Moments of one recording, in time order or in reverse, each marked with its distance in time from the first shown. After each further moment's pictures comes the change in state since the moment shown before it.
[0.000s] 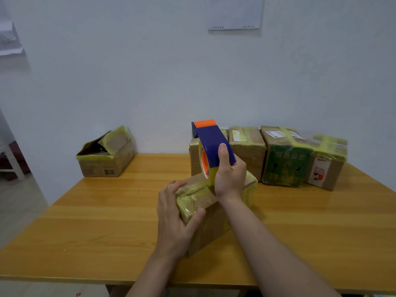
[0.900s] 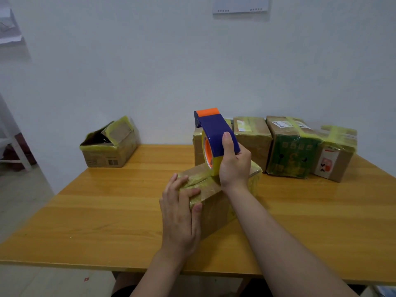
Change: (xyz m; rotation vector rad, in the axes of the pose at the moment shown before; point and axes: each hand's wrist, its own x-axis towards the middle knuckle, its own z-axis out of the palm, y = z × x) left_hand -0.015 -0.001 0.004 0.243 0.047 0.266; right_hand 0.003 0.000 -0.002 0.014 -0.040 0.036
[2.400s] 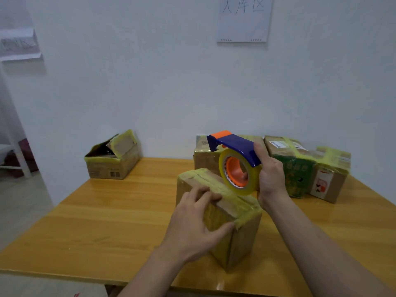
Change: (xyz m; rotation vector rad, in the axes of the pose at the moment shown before) left_hand 0.048 0.062 -0.032 0.110 -0.478 -0.111; right_hand 0.024 -0.051 -0.063 0.136 -0.057 0.156
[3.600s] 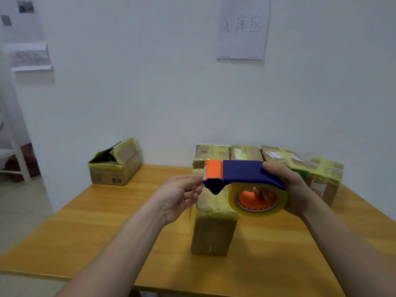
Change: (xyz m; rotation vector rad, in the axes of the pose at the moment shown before) left_hand 0.052 0.003 -0.063 -1.311 -0.101 -0.595; right_hand 0.006 -0.048 -0.057 -0.163 -0.650 0.127
